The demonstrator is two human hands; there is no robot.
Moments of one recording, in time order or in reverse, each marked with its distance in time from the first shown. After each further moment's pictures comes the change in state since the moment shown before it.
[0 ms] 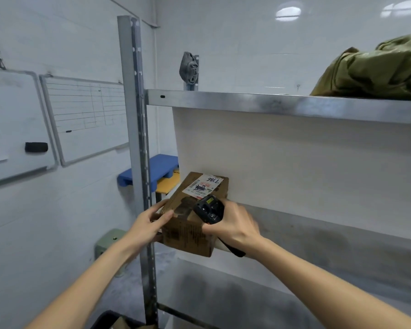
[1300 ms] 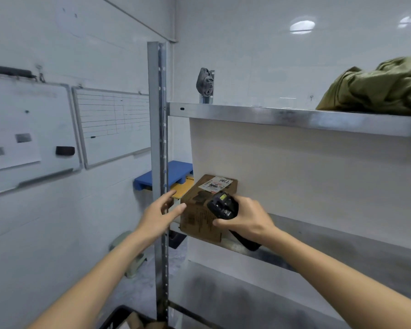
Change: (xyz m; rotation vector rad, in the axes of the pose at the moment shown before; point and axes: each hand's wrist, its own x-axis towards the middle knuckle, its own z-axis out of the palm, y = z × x) left_hand -0.024 0.033 -0.008 0.276 0.175 0.188; right_hand 0.002 -0.001 -0.023 0.000 0.036 -0.144
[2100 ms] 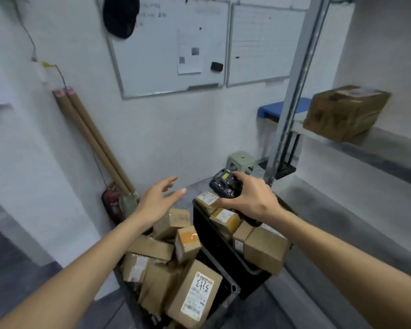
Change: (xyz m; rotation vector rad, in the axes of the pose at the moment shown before) left_hand -0.439 -0.075 -0.077 0.251 0.431 -0.457; right_hand -0.278 -0.112 0.128 0.110 -0.462 -0.404
